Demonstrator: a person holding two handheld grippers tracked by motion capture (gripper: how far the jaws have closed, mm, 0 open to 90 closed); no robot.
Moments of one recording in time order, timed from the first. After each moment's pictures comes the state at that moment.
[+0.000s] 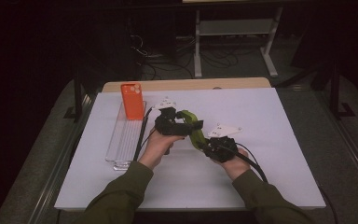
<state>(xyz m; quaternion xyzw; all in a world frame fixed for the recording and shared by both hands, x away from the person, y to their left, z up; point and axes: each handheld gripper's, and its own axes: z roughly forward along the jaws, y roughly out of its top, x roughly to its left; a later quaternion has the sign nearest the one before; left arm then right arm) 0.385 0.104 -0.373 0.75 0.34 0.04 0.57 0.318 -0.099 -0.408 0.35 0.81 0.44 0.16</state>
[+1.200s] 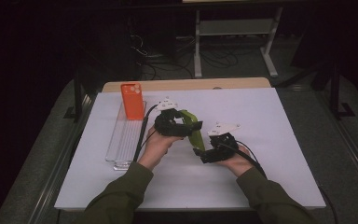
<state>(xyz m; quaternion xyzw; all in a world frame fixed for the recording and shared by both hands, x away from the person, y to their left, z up) 0.381 0.104 -0.369 0.77 0.33 0.08 0.55 0.327 -0.102 -0.410 0.34 0.83 0.42 0.14</state>
